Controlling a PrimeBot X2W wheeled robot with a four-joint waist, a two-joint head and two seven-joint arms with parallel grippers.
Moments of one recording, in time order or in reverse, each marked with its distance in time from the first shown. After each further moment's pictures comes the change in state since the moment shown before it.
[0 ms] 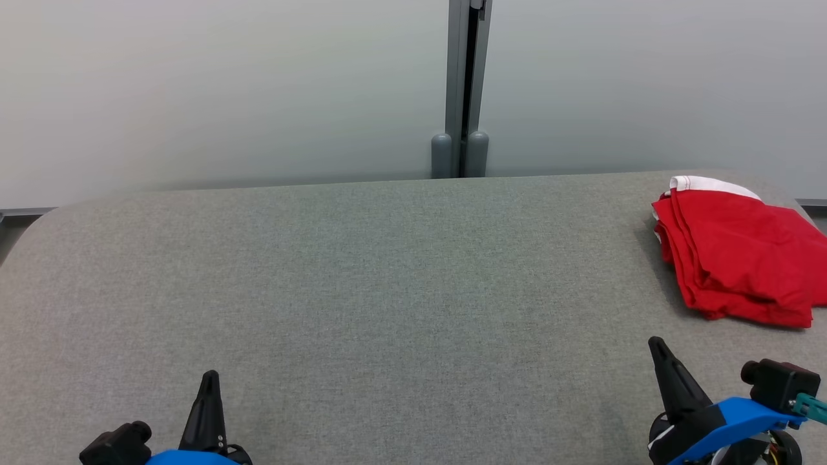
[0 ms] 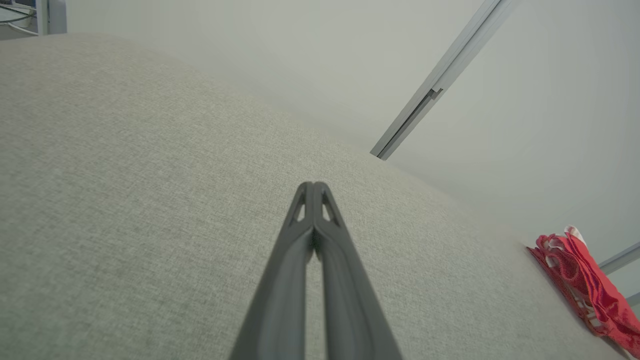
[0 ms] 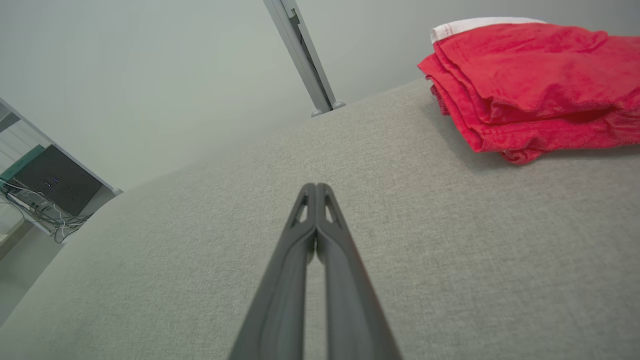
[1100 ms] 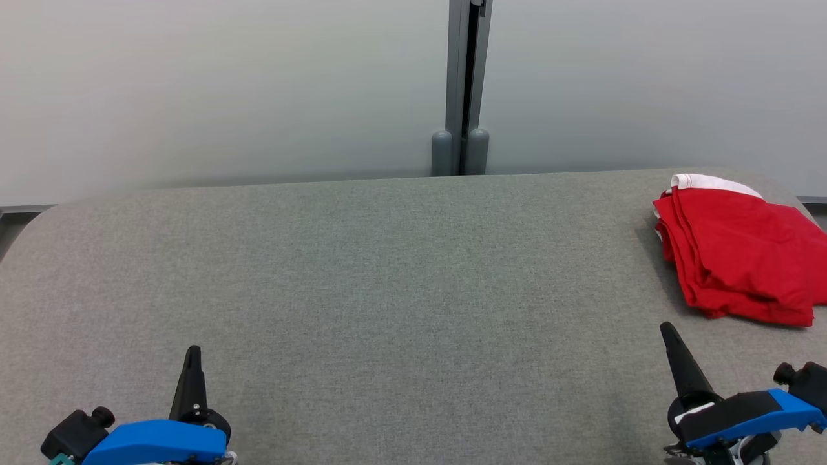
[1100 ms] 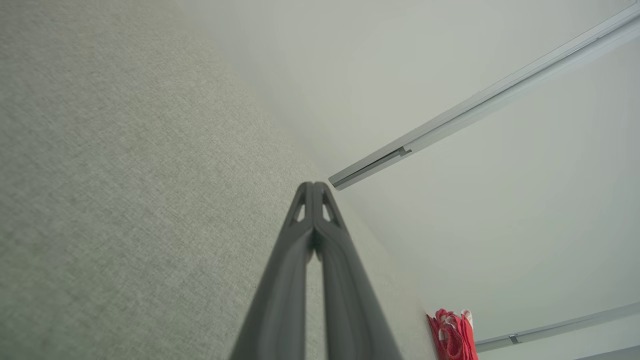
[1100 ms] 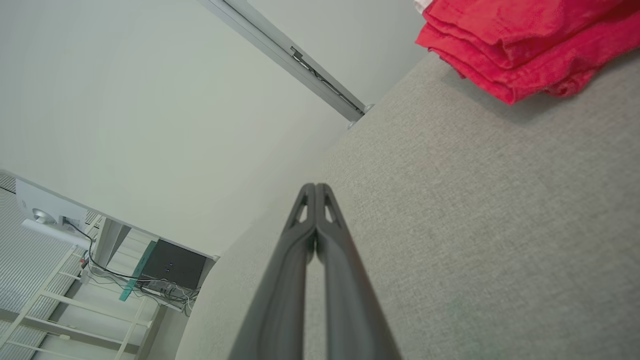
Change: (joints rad) left arm -0.057 -0.018 0.065 -0.041 -0.417 0.000 0.123; right arm -0.033 0.006 -0.024 0.025 0.462 0.000 0.017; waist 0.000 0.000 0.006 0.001
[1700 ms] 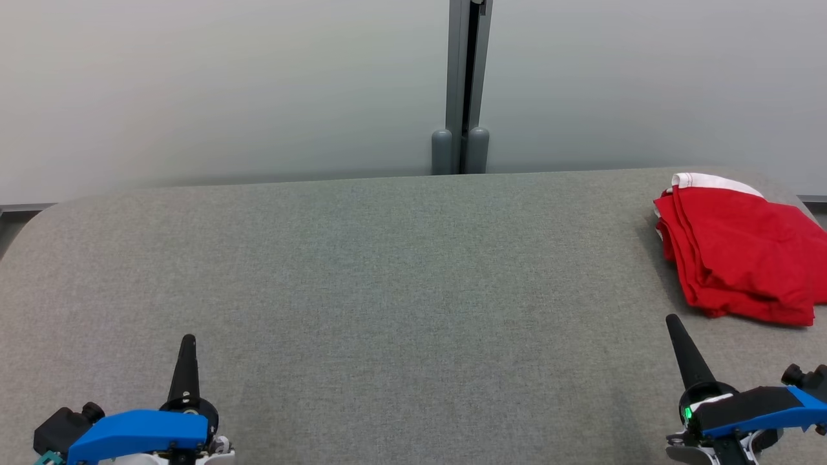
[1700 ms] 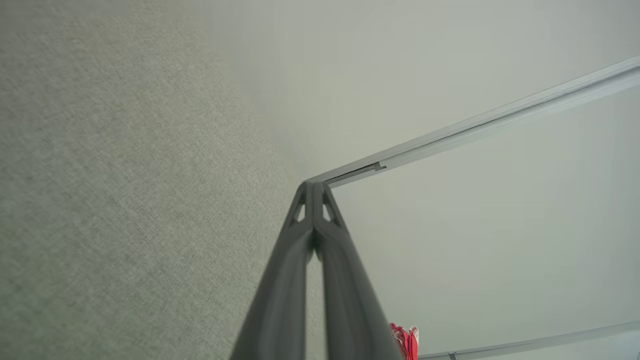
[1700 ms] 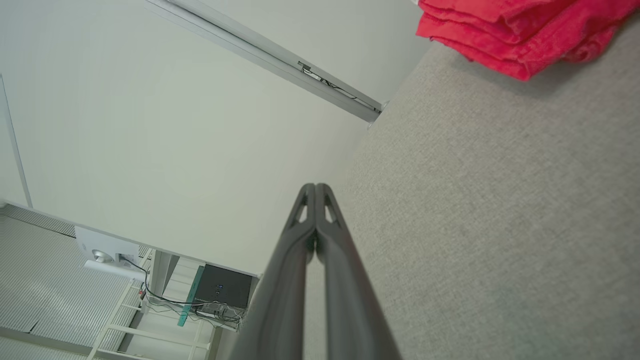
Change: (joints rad) left arm -0.021 -0.007 0.030 -0.019 -0.175 0.000 0.053; right arm -0.018 0.003 -0.012 0.010 0.195 0.000 0.010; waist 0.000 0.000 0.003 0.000
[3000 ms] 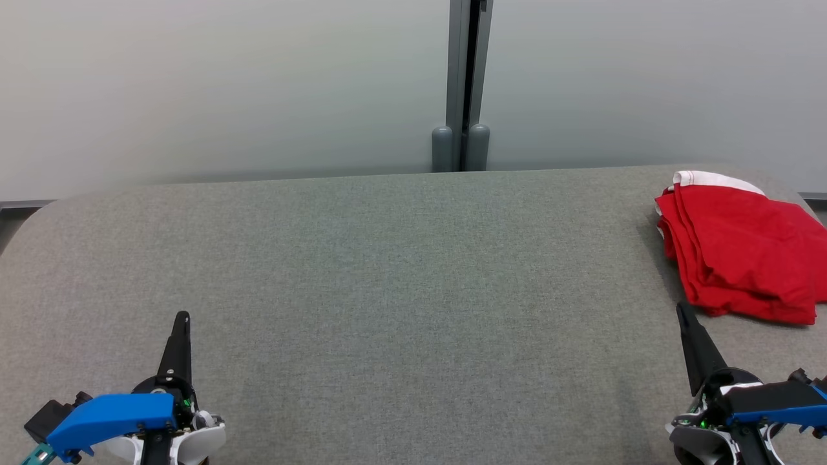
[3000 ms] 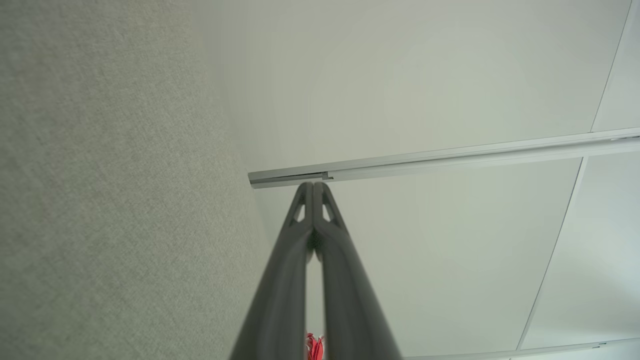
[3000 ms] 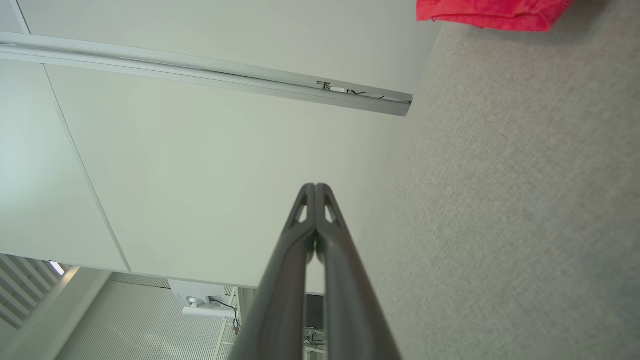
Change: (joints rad) left arm -0.040 -0.009 0.042 -0.030 -0.287 0.000 0.086; right arm -0.032 0.004 -0.018 0.019 0.322 0.000 0.012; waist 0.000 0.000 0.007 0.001
